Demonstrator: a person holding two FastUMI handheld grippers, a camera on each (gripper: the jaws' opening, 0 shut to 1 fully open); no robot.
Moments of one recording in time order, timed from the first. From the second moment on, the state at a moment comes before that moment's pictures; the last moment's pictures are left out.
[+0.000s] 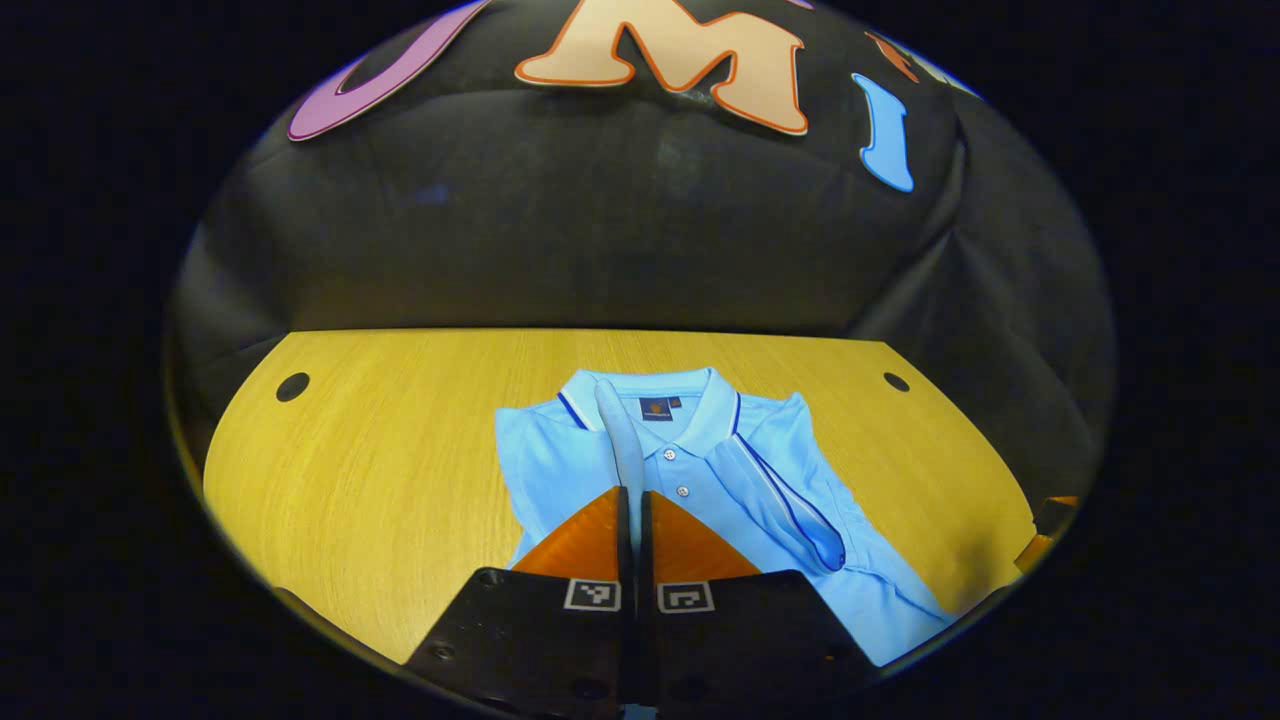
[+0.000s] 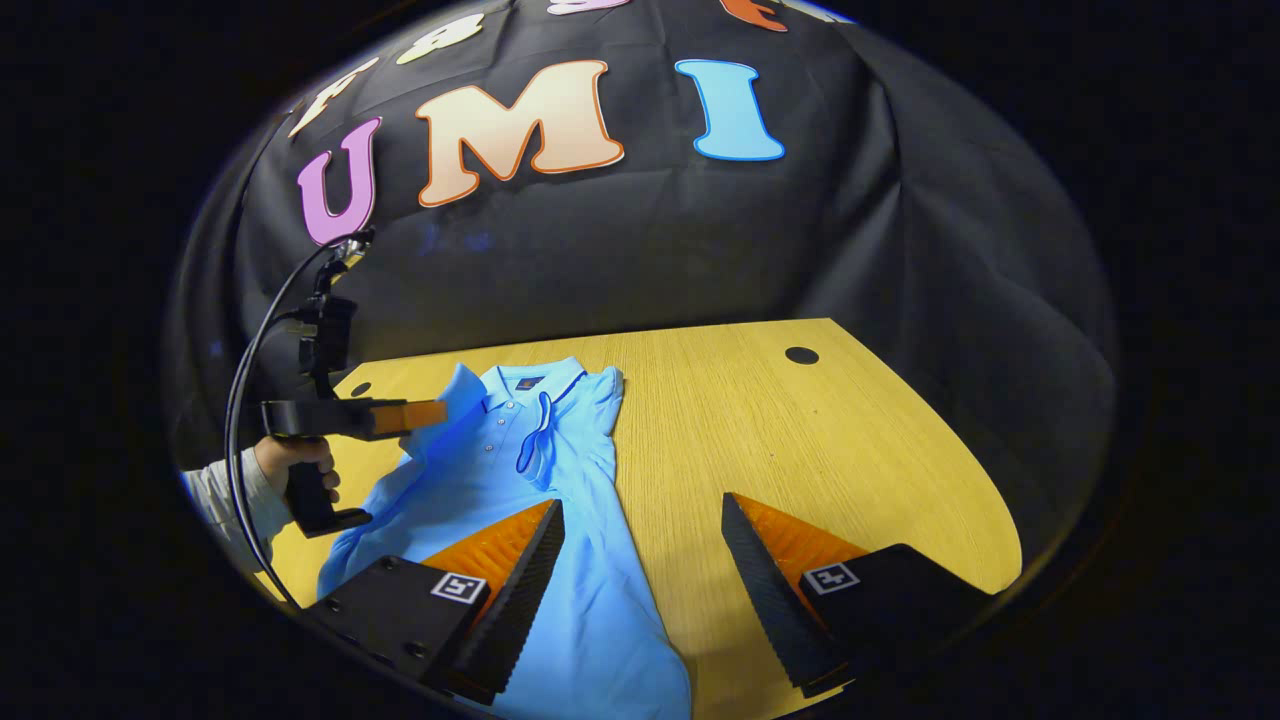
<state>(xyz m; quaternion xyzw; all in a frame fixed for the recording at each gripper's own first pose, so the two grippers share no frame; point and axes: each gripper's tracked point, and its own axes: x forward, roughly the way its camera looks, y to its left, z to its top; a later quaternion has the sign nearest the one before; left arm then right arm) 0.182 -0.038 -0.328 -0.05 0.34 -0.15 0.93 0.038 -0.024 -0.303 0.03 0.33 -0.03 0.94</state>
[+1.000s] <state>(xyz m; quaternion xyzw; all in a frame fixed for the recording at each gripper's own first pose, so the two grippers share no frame) 0.002 0.030 -0.249 -0.03 0.28 -0.10 0.95 -0.027 0.017 -0.277 0.00 0.28 0.03 0.96</state>
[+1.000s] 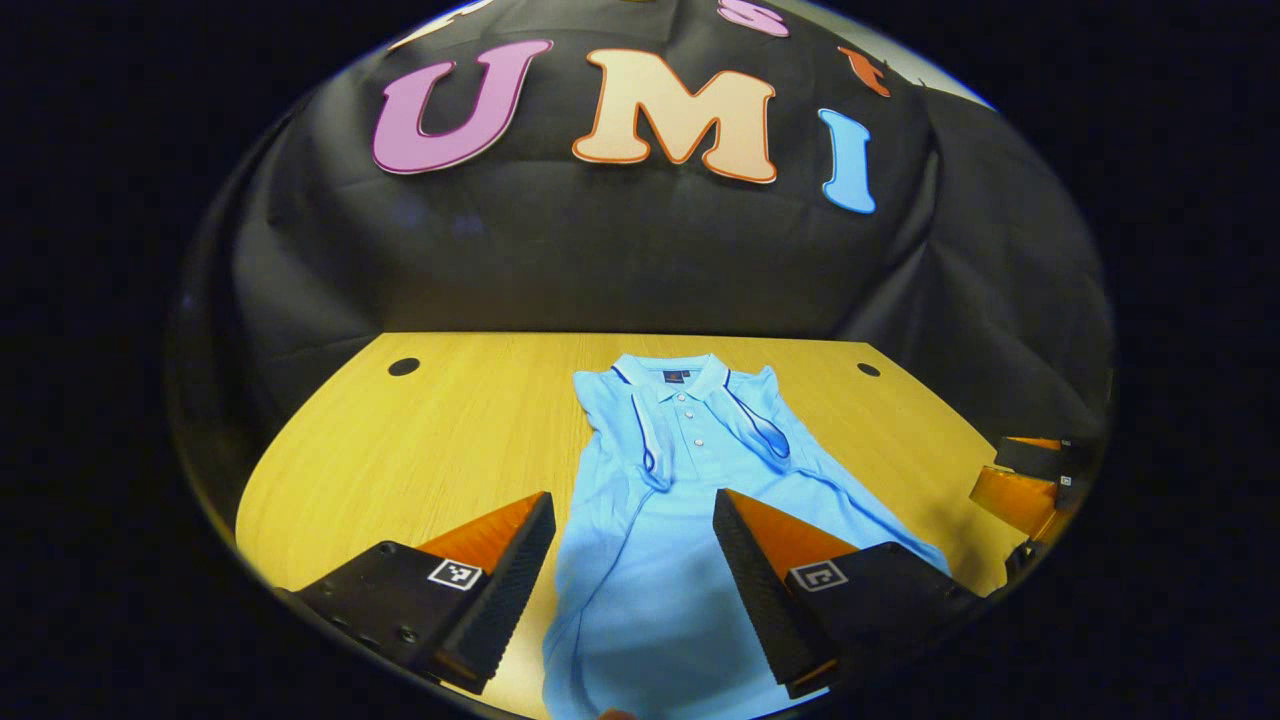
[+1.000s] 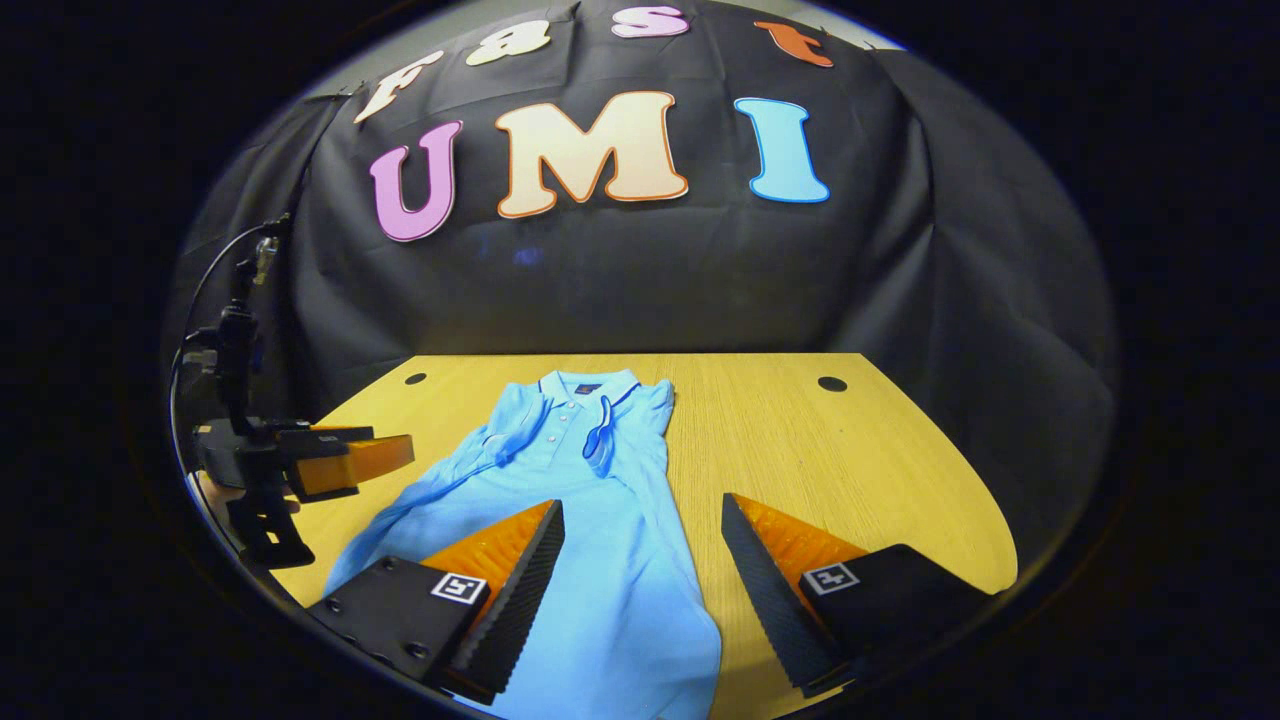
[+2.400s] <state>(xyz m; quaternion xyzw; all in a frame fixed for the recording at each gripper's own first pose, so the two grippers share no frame) -0.215 0.034 -0.347 0.00 0.36 -0.09 0.93 -0.218 -0.007 -0.385 -0.03 0.43 0.04 0.90</state>
